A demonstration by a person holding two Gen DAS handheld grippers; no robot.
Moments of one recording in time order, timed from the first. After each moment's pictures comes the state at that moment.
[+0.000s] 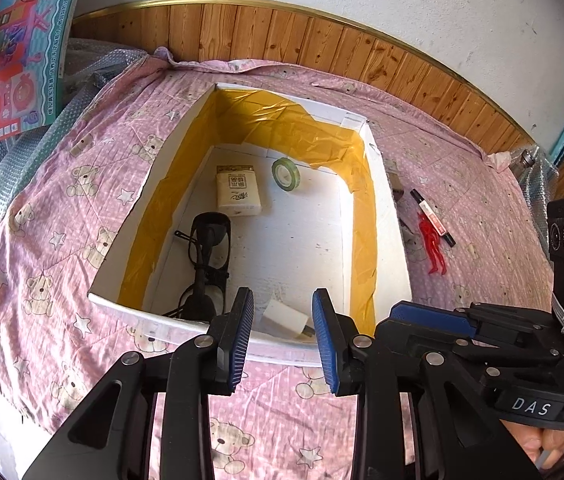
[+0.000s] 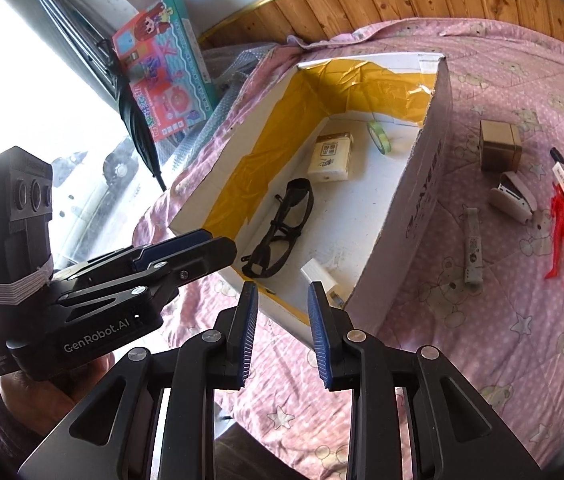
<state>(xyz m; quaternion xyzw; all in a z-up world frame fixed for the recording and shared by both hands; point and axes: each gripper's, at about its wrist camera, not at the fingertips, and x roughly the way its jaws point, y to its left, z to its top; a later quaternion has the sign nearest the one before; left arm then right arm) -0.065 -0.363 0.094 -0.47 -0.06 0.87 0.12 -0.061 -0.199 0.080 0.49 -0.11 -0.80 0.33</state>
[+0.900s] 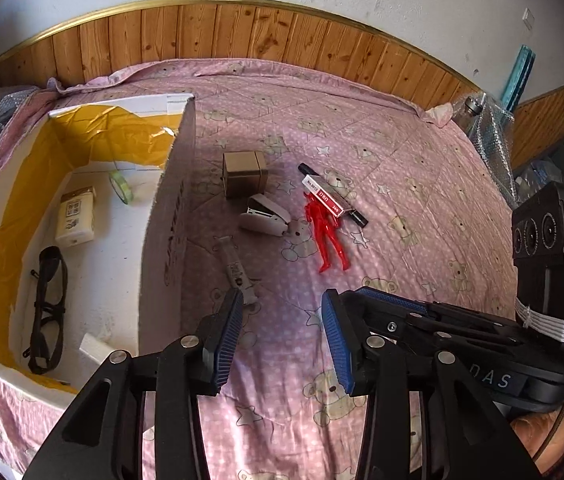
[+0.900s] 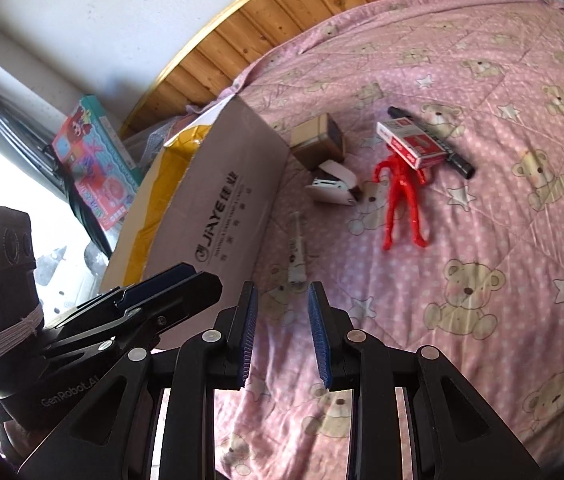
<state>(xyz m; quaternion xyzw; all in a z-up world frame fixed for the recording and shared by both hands) -0.087 -0.187 0.069 -0.48 -0.01 0.85 0.21 -0.080 -0.022 0.025 0.47 -0.24 -0.82 0.22</state>
